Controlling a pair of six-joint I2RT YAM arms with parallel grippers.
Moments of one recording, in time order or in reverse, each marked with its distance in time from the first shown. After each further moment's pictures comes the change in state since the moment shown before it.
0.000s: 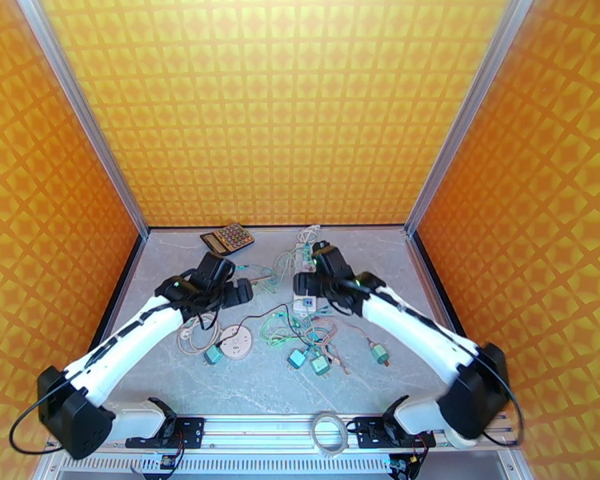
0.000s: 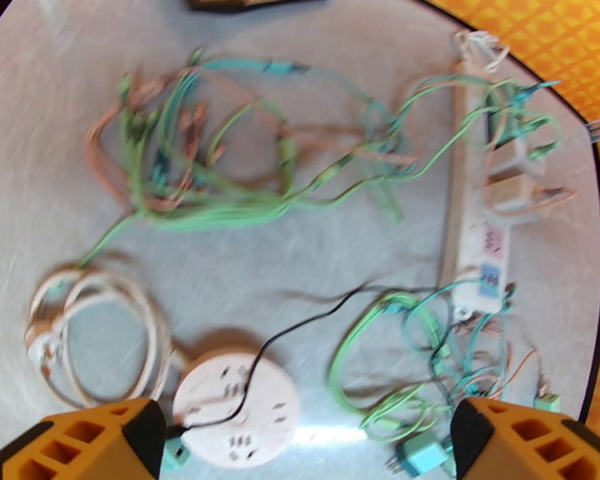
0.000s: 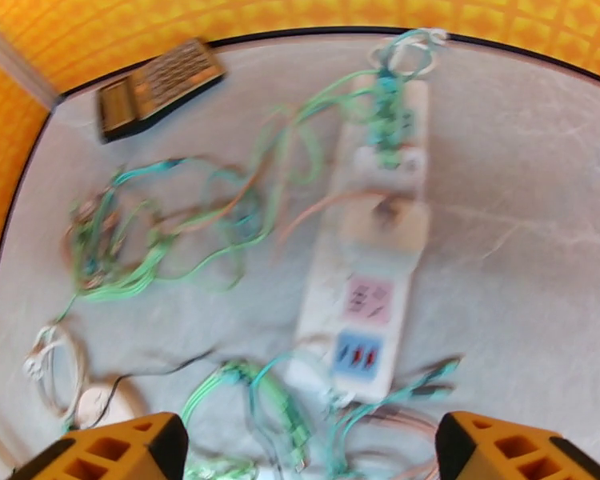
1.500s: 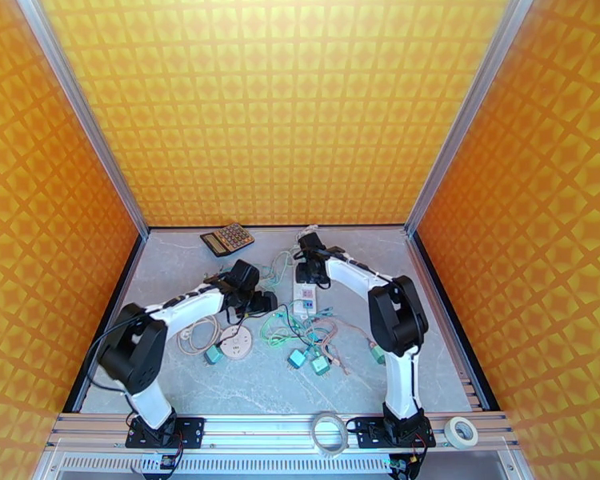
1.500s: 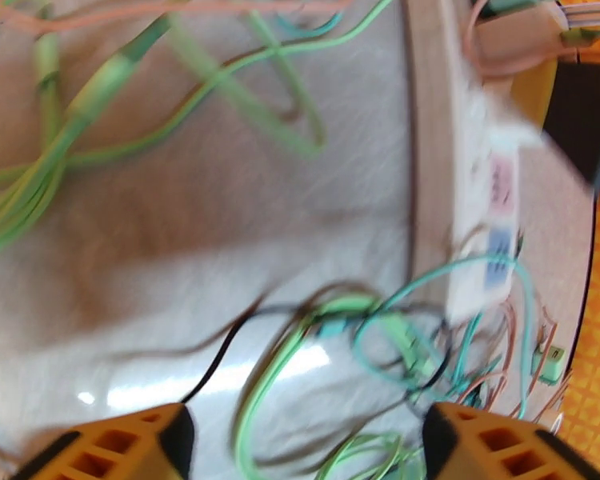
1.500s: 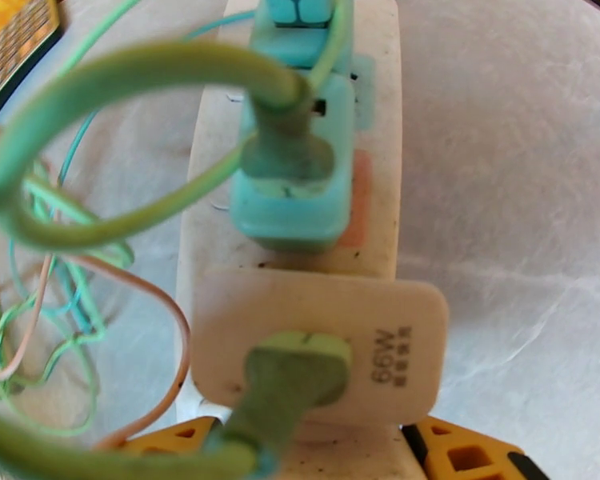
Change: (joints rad) left arm 0.013 0.397 -0.076 0.390 0.390 0.039; right arm -0.102 0.479 0.271 -0.014 -0.077 -0.072
